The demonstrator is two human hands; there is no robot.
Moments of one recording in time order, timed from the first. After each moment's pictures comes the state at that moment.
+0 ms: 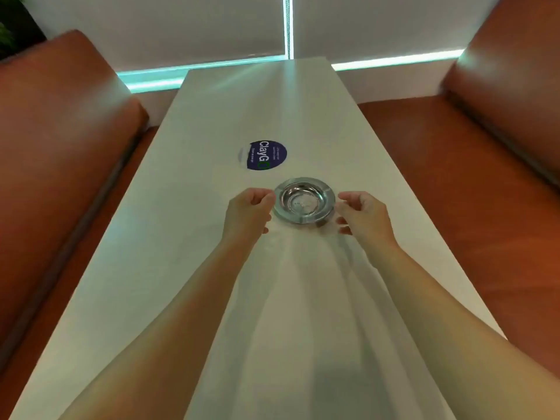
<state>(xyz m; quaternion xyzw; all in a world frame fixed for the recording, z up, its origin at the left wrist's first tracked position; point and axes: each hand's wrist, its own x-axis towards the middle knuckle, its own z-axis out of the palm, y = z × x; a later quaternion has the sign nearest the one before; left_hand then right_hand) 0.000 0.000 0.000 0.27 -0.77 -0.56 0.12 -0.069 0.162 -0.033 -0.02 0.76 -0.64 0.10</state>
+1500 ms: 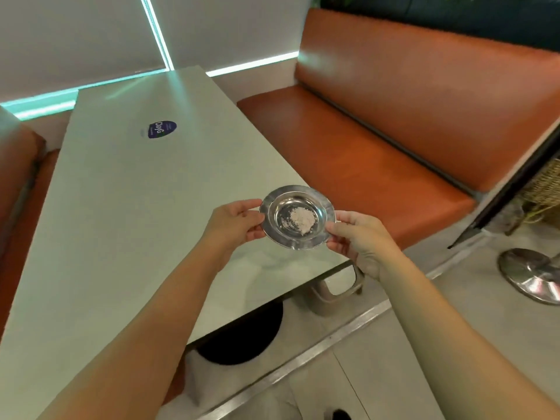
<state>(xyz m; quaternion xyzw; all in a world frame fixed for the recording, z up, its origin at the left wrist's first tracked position) 0.305 0.222 0.034 0.10 -0.72 -0.68 -0.09 0.319 0.430 0.015 0.14 0.61 -0.77 0.12</state>
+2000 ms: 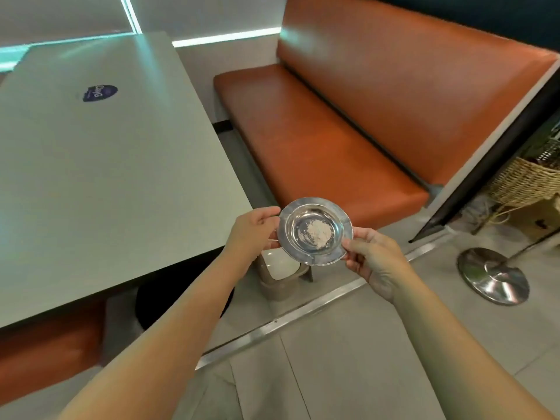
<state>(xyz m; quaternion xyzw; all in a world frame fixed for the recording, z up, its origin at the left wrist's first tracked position) 0.317 0.441 -0.037 0.12 -0.74 -0.66 -0.09 0.343 0.635 -0.042 0.20 0.62 -0.74 0.12</state>
